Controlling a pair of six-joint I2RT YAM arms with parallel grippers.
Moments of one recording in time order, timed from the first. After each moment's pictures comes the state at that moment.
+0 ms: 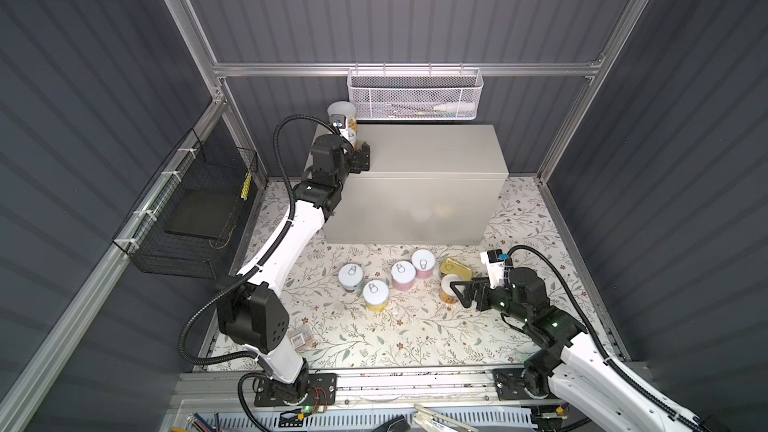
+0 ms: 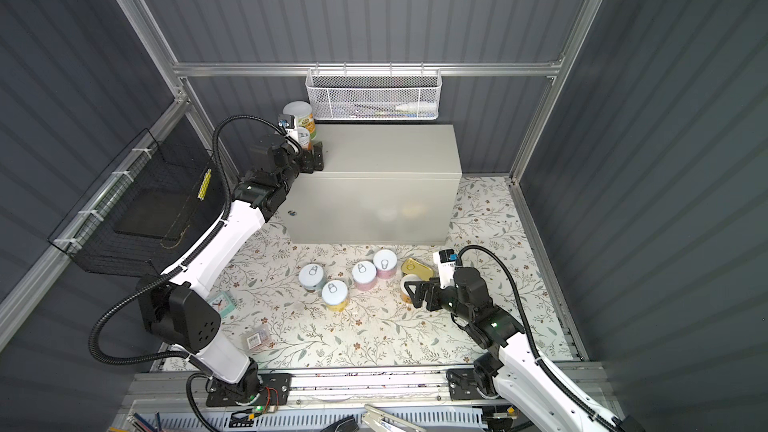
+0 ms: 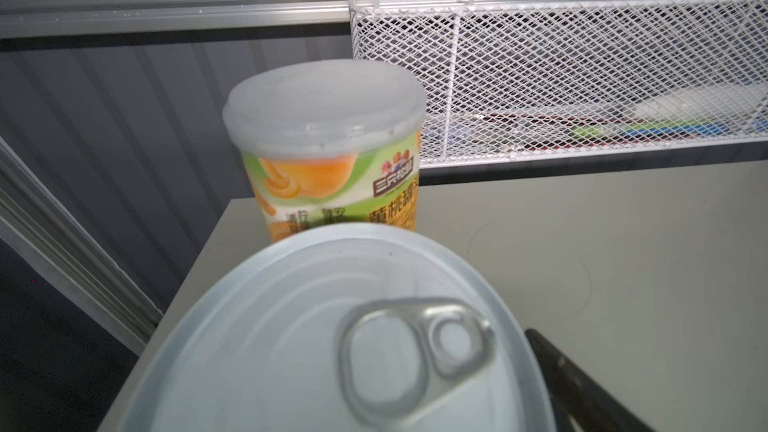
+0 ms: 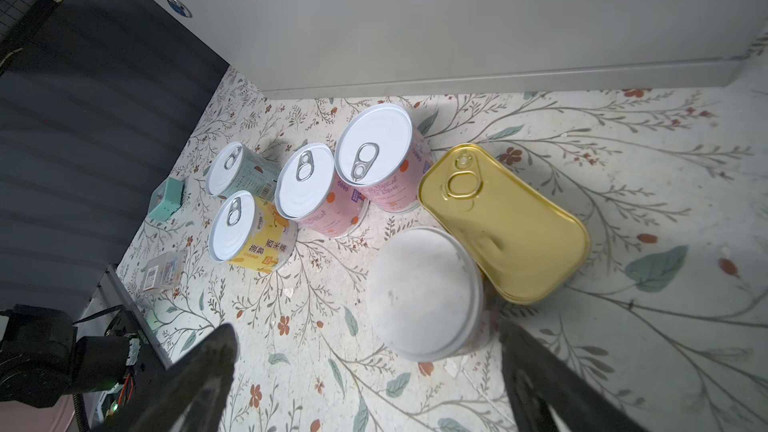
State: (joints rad) left arm -0.37 1.64 1.63 -0.18 -0.24 -0.01; right arm 0.50 0.66 0.37 -0.22 -0.25 0.48
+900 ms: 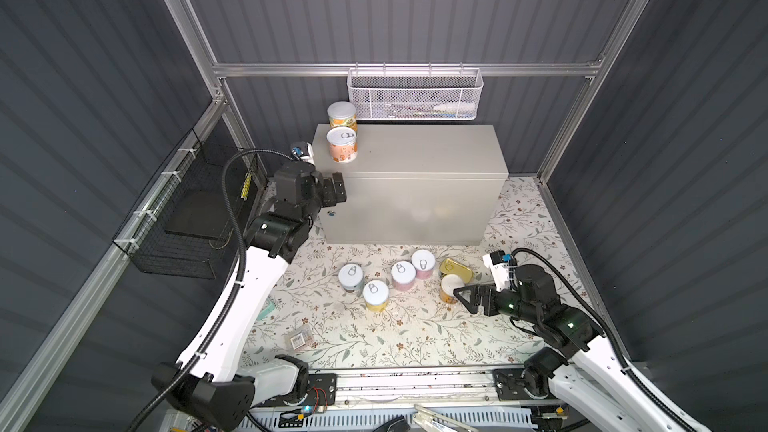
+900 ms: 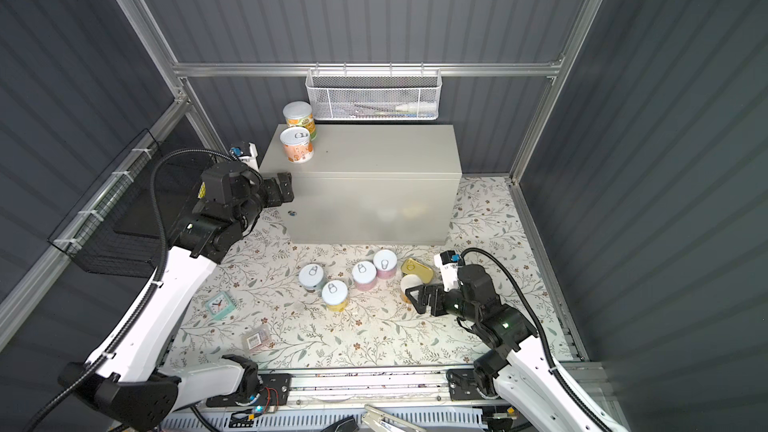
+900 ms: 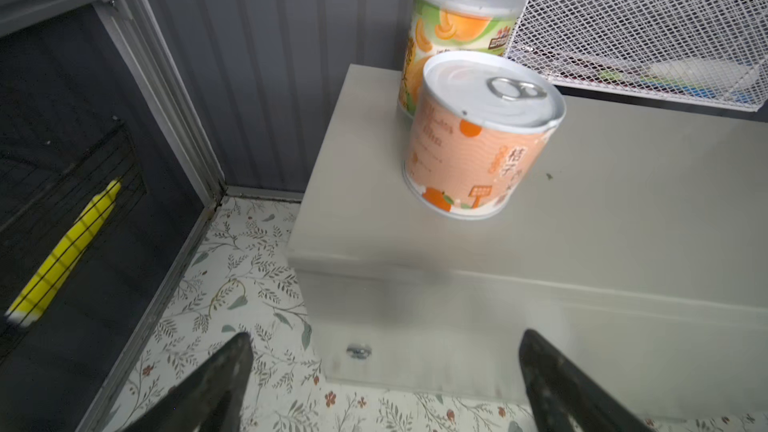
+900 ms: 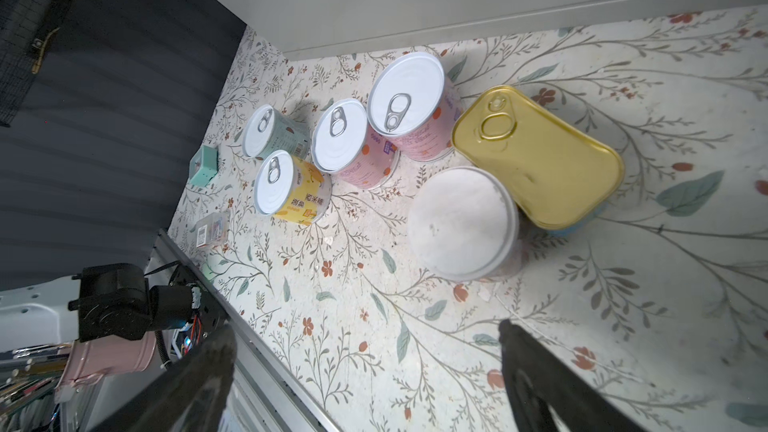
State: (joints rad) left arm -0.37 1.20 1.44 -0.60 -0.30 -0.25; right arm 0.50 0.58 0.49 -0.51 -0.36 0.55
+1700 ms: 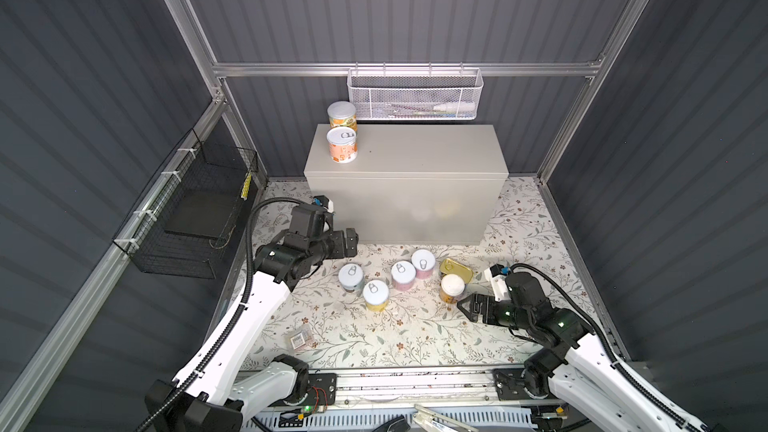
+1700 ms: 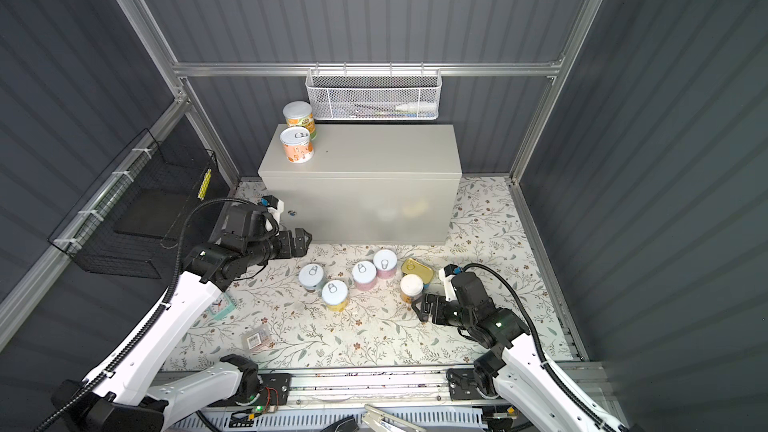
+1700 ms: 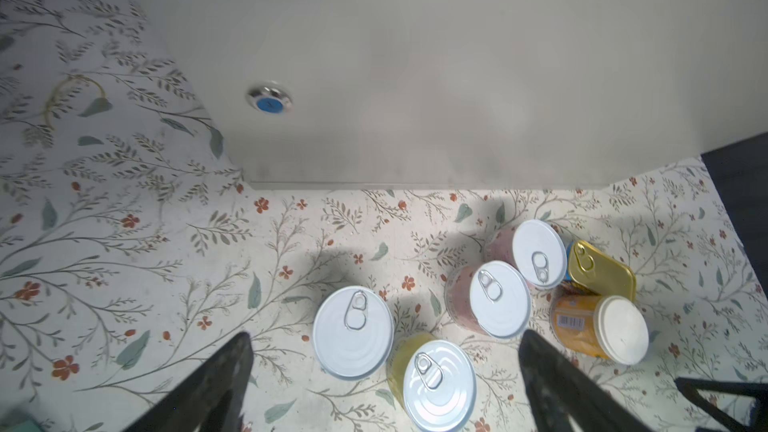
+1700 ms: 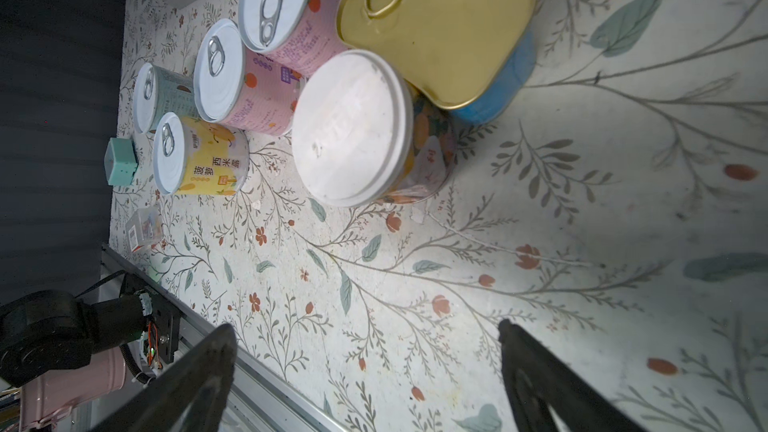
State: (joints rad) left arm -0.44 1.11 1.11 -0.78 0.00 -0.34; right arm 0.50 0.64 0.42 -0.61 -0.28 0.64
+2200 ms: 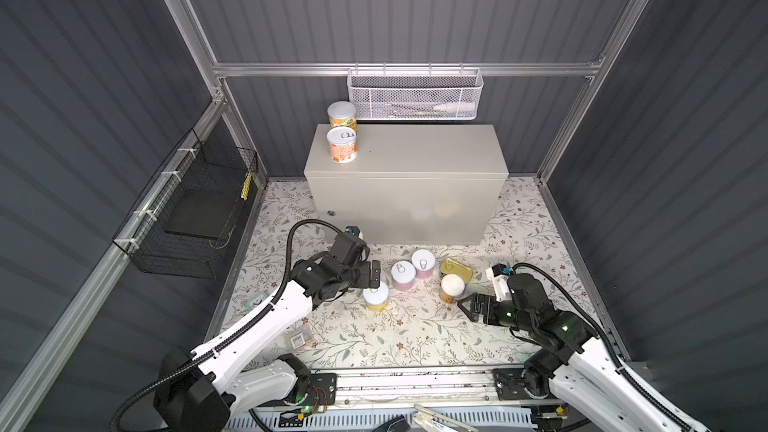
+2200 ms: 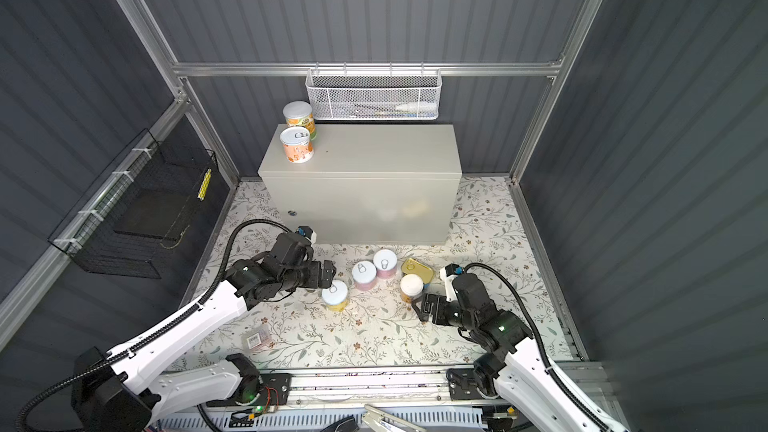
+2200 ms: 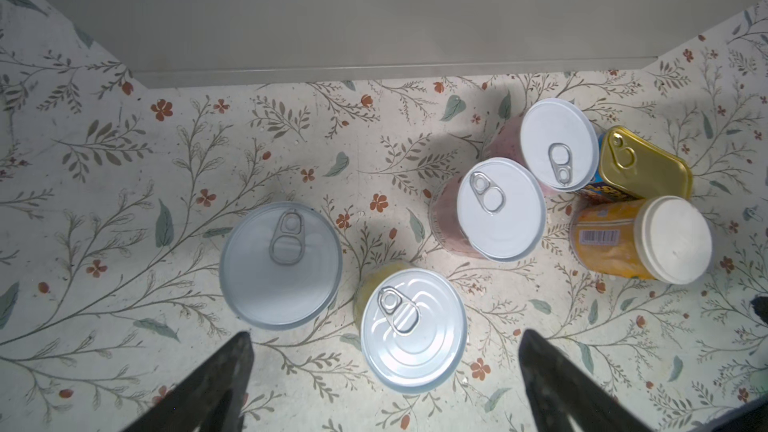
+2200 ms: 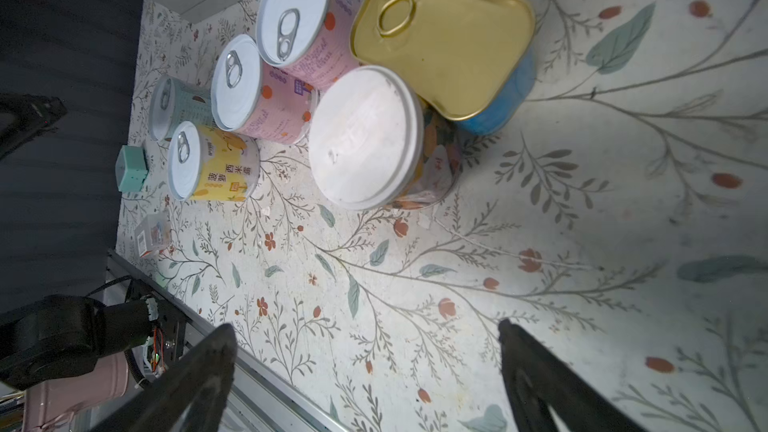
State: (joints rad) left arm -0.68 1.13 0.90 -0.70 -0.12 -0.49; right arm 0.53 0.58 0.43 -0.62 -0.24 0.66
